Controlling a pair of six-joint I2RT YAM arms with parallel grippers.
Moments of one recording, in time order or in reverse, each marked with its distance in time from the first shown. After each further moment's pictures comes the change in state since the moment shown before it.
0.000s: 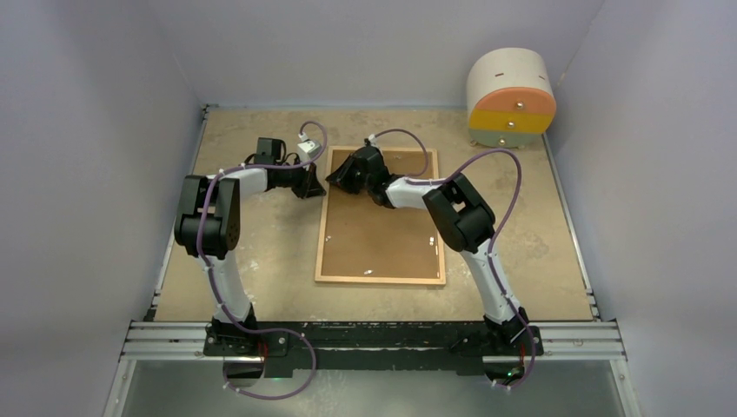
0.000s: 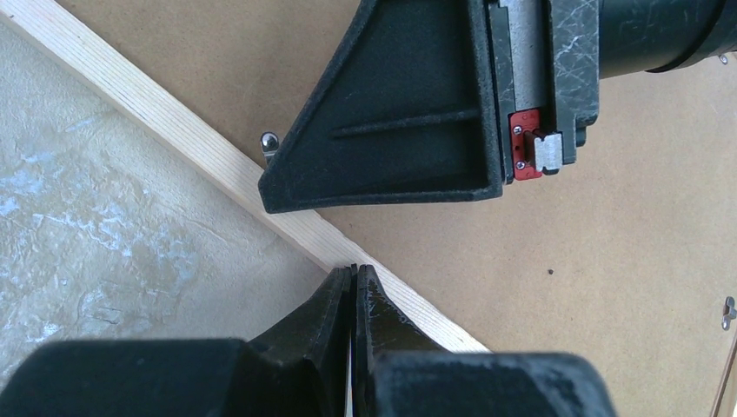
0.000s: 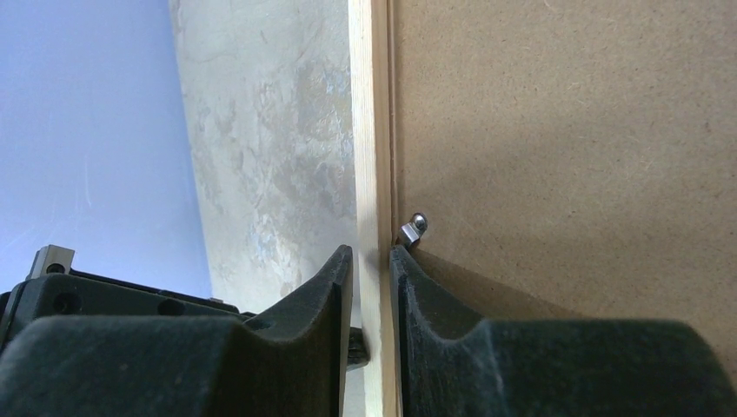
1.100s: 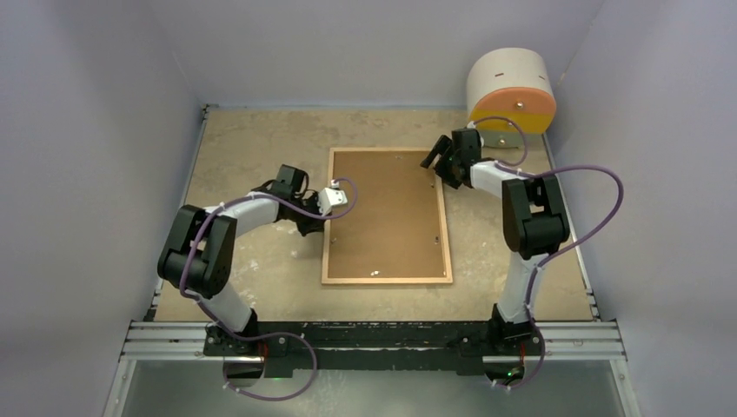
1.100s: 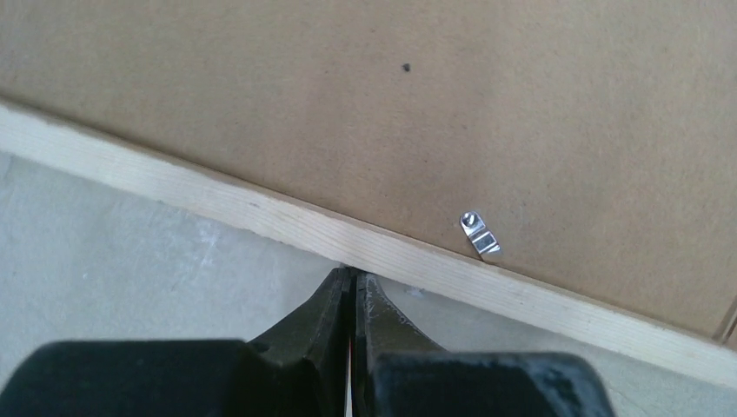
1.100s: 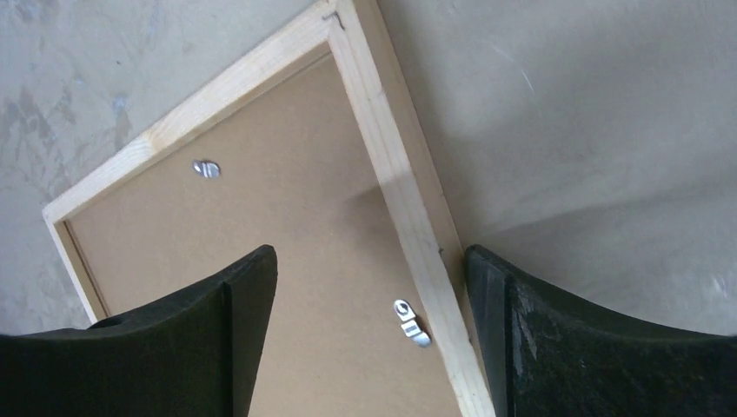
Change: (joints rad) left arm -0.191 -0.293 -0.280 -0.196 -0.309 0.395; right arm -0.491 -0.379 -0.320 -0.350 0.060 -0.341
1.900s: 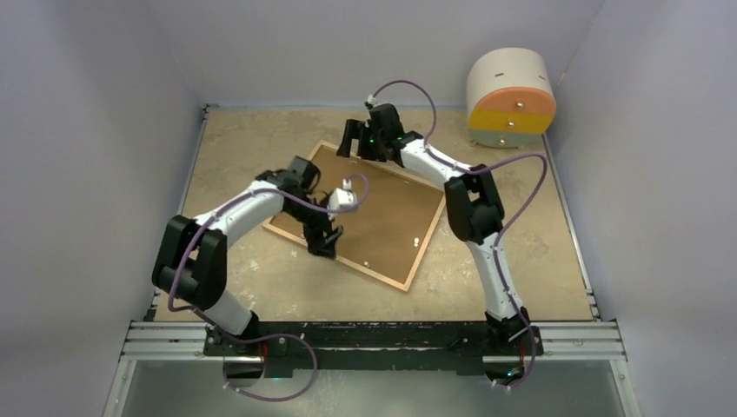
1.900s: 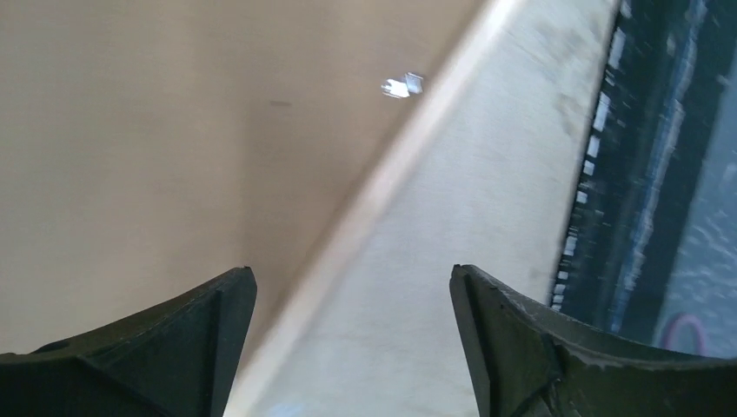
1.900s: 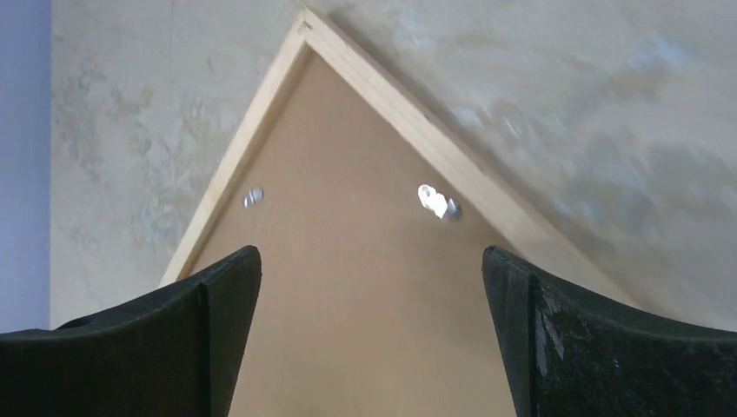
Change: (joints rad) left arm -0.165 -0.076 0.132 -0.487 0.160 -0.019; right arm 0.347 0.472 0.812 -0.167 -0.149 -0.207
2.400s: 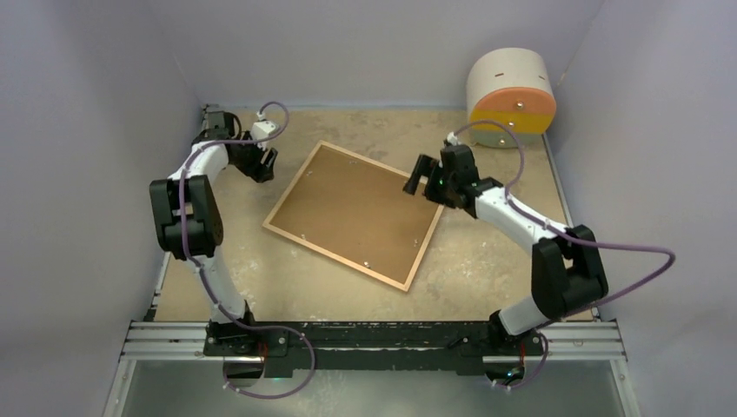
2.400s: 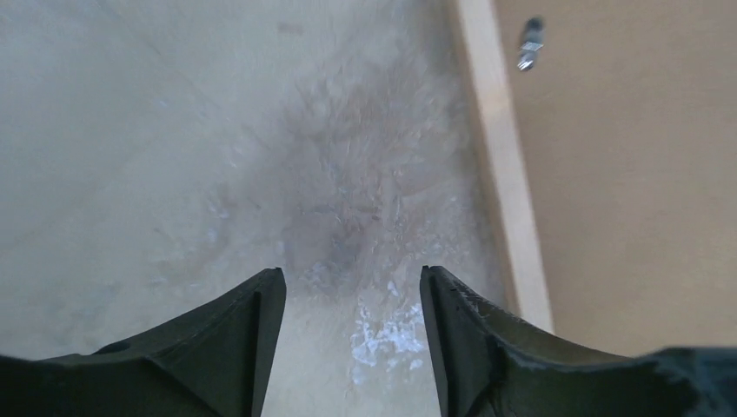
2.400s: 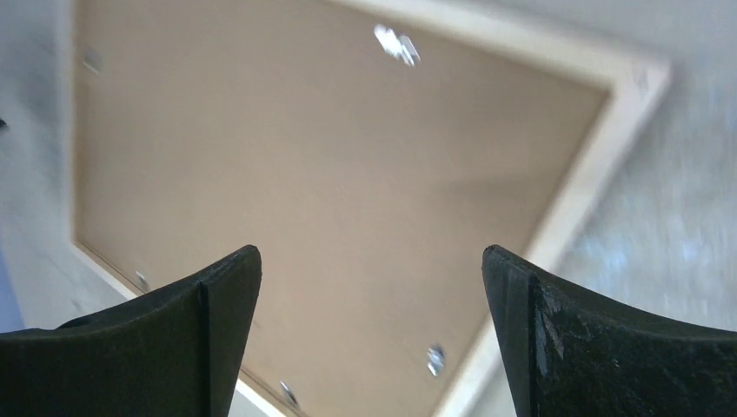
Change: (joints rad) left arm 0.585 0.312 0.450 0.245 -0.199 -0.045; right arm -0.157 -0.867 -0.964 -0.016 0.133 0.082
